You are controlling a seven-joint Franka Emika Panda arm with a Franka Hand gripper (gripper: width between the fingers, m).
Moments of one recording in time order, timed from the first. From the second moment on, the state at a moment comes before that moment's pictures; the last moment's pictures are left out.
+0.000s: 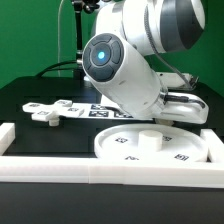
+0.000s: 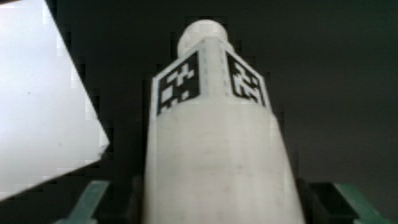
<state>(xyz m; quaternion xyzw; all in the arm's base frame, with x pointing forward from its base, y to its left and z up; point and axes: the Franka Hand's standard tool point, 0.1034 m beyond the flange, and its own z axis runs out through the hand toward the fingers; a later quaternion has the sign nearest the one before) 0.432 0.091 0.011 -0.85 0.24 0.44 0.18</state>
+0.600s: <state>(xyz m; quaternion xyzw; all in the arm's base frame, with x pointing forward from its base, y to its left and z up) 0.447 0.095 0.082 -0.85 0.22 0.44 0.18</state>
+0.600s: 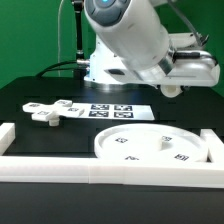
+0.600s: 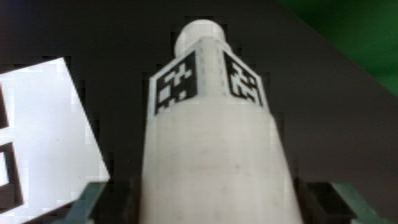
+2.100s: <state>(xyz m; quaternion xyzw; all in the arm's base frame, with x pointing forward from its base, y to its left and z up) 0.545 0.052 0.114 -0.99 0.08 -0.09 0.09</state>
